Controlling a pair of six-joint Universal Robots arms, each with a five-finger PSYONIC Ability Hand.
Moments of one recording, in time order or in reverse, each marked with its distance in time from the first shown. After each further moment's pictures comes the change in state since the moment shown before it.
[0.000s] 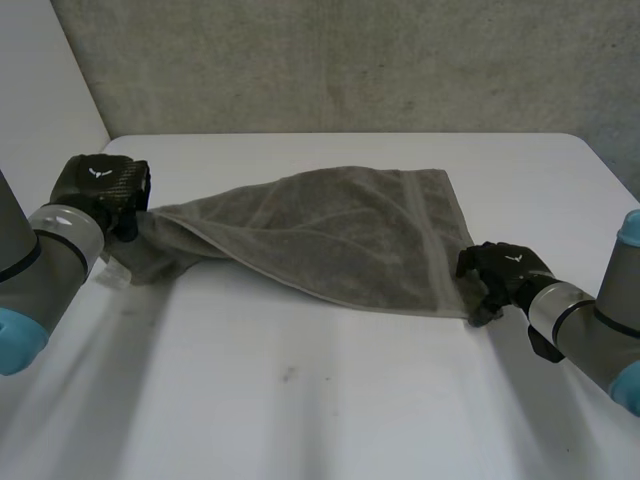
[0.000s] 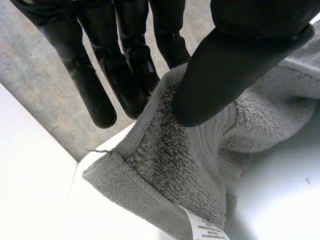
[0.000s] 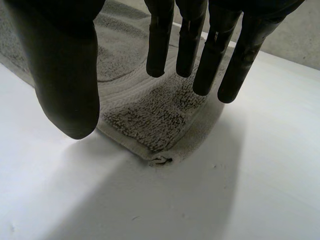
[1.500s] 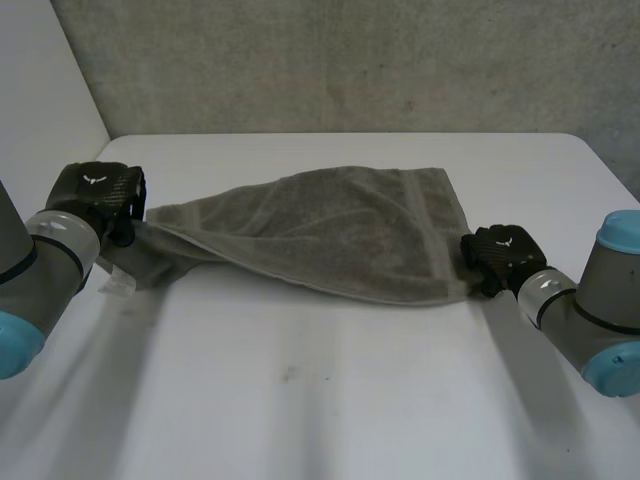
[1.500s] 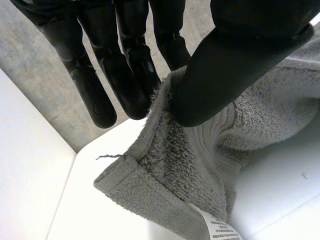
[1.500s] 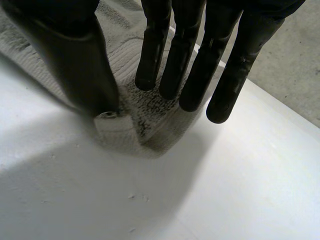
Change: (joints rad) left arm 0.018 0.000 -0.020 0.001 0.001 -0.035; right arm 0.008 0.121 -0.102 -0.130 0.013 -0.209; left_hand 0.000 0.000 0.000 0.000 0.000; right_hand 0.429 0.432 0.422 0.425 0.409
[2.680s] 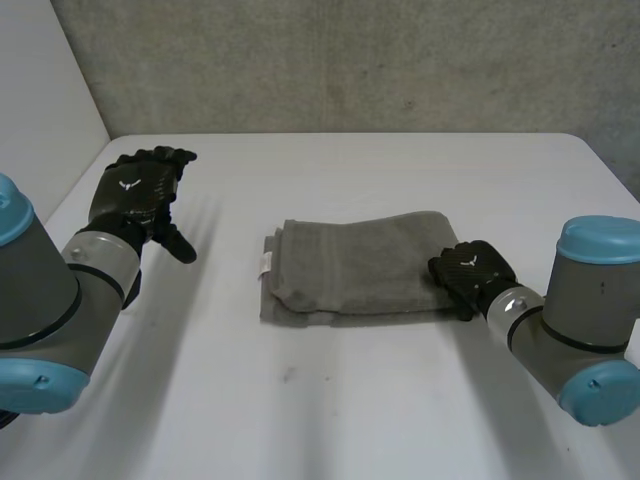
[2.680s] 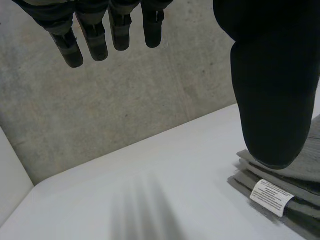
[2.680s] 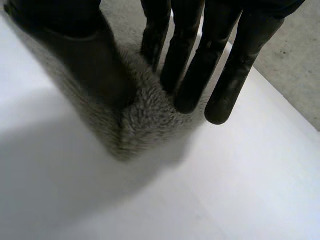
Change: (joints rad) left arm -0.115 0.018 -0.131 0.250 -0.001 -0.226; right arm 0.146 -0.081 0.053 0.101 0.104 -0.154; left_hand -1.002 -1.052 -1.050 -1.053 -0.985; right_hand 0.150 0.168 0.171 0.162 0.174
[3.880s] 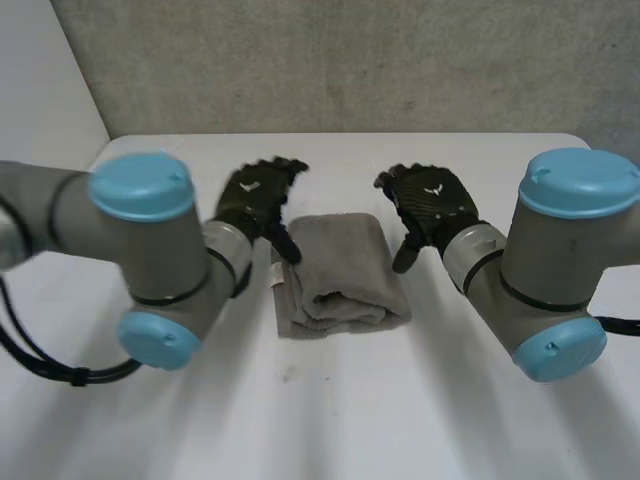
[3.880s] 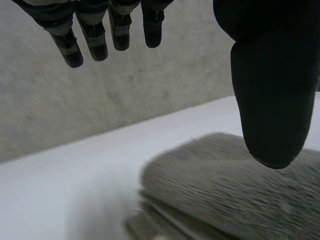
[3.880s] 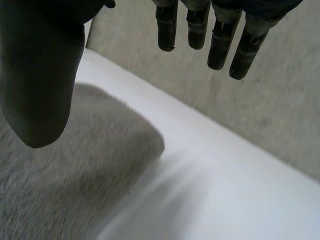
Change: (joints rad) left arm -0.240 -0.400 0.477 -0.161 0.008 -0.155; right arm 0.182 -0.054 -0.248 0.074 0.083 0.389; left_hand 0.000 0.000 0.000 0.000 0.000; right_hand -0.884 -0.892 -0.886 -0.863 -0.889
